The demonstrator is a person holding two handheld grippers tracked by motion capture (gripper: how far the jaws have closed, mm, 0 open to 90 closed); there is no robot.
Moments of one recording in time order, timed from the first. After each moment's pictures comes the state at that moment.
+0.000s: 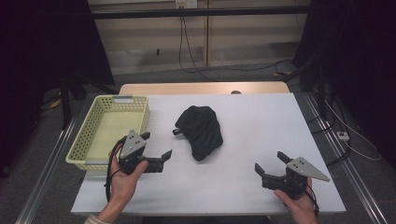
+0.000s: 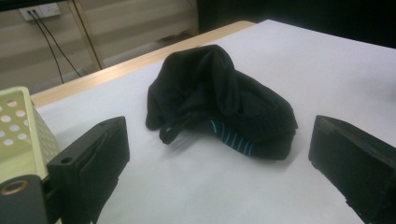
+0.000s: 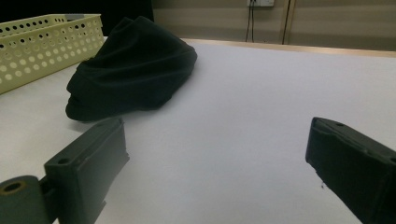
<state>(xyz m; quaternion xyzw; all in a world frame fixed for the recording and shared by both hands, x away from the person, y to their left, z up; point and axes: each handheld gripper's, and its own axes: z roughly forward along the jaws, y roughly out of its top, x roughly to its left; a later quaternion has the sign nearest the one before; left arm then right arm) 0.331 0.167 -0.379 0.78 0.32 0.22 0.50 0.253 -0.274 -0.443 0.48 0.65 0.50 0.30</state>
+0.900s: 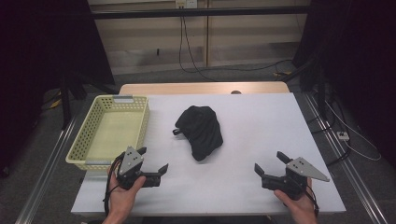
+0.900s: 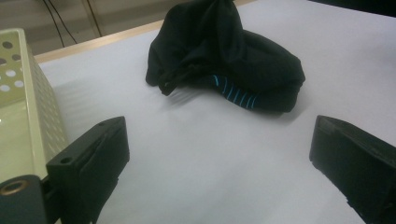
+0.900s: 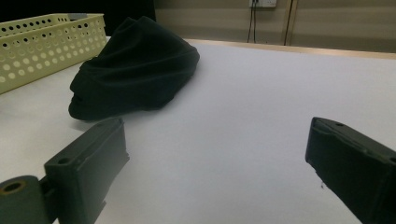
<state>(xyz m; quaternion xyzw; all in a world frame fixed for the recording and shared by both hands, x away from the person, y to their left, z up) 0.309 0.179 -0.420 0.78 0.34 0.22 0.48 0.252 -0.273 -0.442 0.48 0.66 0.50 0.30</state>
